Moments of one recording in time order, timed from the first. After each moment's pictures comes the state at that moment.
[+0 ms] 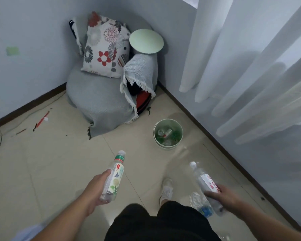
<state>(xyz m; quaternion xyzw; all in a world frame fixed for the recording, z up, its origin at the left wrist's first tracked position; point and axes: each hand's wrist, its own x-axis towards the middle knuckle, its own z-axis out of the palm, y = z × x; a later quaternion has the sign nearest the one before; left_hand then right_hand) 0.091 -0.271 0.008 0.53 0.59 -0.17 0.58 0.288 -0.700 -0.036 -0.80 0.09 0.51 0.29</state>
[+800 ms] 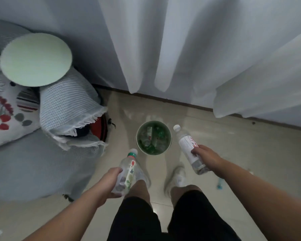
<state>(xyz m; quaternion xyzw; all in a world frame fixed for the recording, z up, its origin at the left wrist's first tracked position) 0.490 -0.120 -0.135 0.63 0.43 -0.49 0.41 0.475 -0.493 -0.114 -0.70 0.41 0.37 0.45</state>
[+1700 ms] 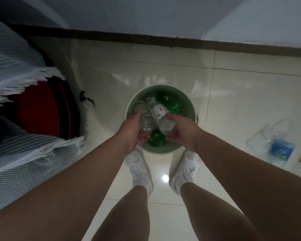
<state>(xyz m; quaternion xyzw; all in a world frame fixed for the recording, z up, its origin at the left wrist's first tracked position) 0.605 -0.236 -0.538 0.58 0.42 -0.46 0.53 0.547 -0.408 -0.531 -0.38 0.56 0.32 0.66</state>
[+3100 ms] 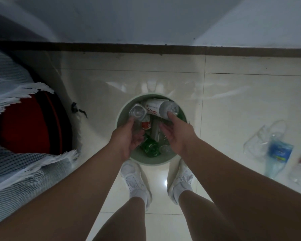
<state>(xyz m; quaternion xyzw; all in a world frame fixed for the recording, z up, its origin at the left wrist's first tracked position) 0.614 -0.248 -0.551 0.56 0.44 -0.43 0.55 0.559 -0.418 -0.538 -0.21 0.65 0.10 0.73</state>
